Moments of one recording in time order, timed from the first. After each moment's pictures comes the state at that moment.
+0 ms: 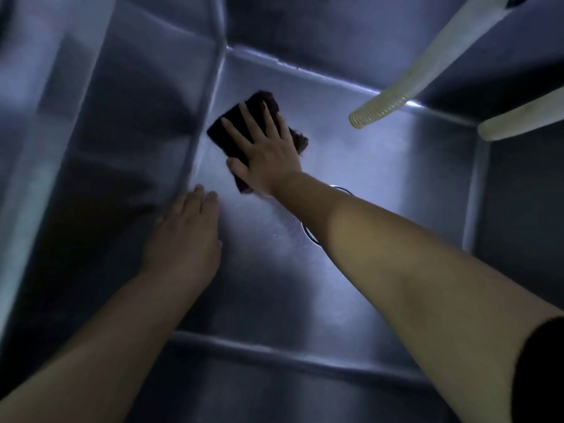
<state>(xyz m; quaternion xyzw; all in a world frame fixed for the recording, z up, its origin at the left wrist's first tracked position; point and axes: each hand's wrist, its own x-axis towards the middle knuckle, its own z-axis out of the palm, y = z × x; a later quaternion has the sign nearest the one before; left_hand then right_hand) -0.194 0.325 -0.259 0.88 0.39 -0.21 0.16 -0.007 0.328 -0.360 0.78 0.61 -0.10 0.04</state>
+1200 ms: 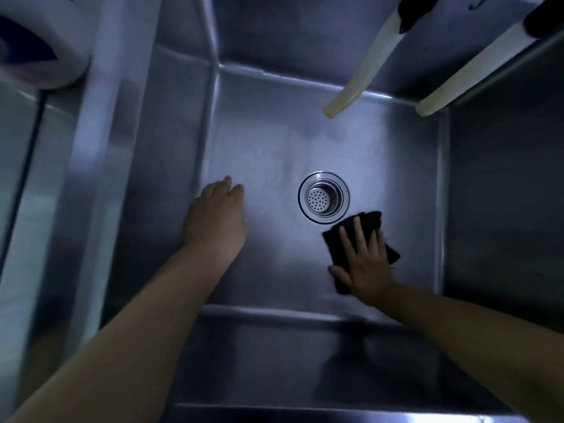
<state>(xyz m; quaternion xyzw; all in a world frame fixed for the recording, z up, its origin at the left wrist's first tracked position) -0.188 0.316 -0.221 0.91 0.33 -0.18 0.18 -0.053 0.047 -0.326 0.87 0.45 -0.19 0.07</state>
